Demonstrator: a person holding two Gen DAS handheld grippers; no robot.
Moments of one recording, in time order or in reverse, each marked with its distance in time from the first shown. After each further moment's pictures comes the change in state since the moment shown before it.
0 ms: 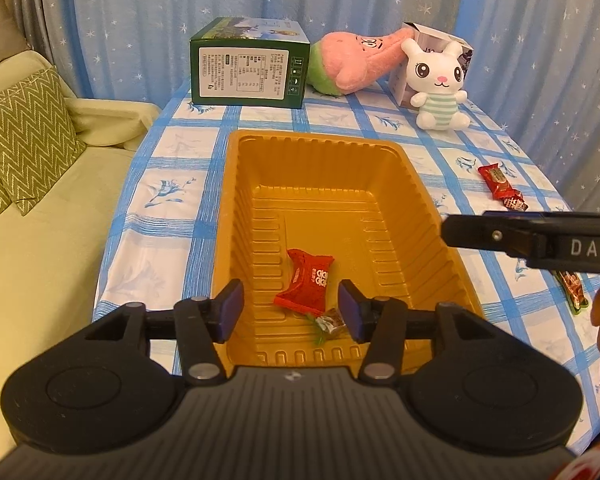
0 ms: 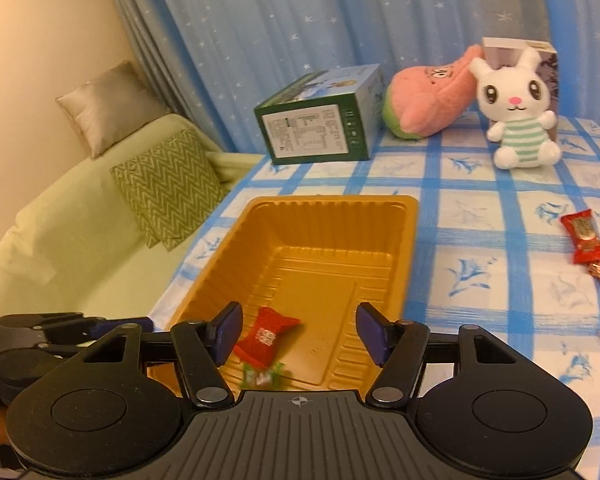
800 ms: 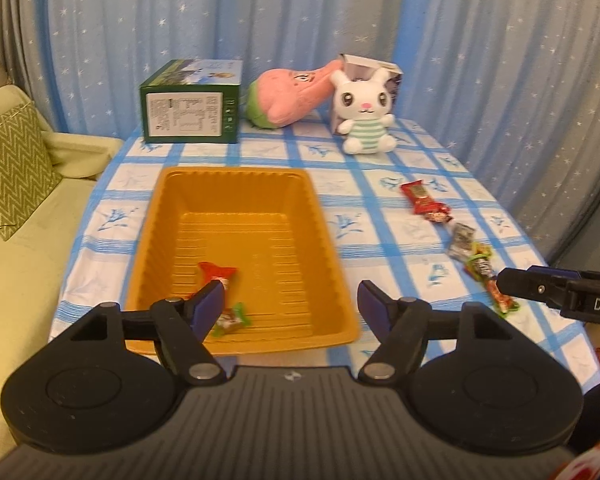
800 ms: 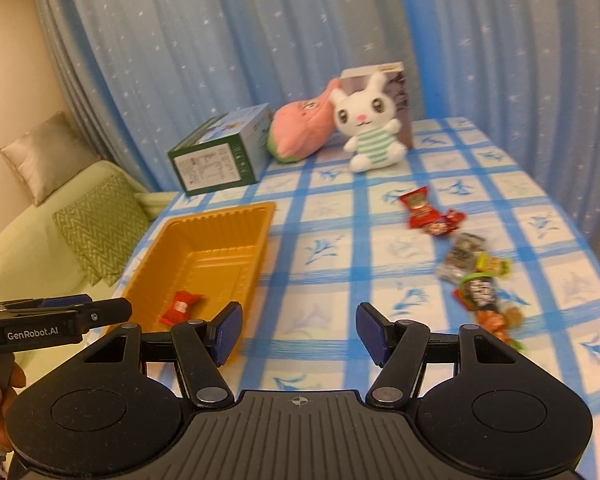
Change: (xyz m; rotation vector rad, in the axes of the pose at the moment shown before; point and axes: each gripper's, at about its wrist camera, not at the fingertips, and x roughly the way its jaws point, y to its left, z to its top) left arm -0.067 -0.091 -0.014 0.040 -0.096 -0.069; right arm -0.155 -0.046 -0.055 0.130 -0.116 -0.215
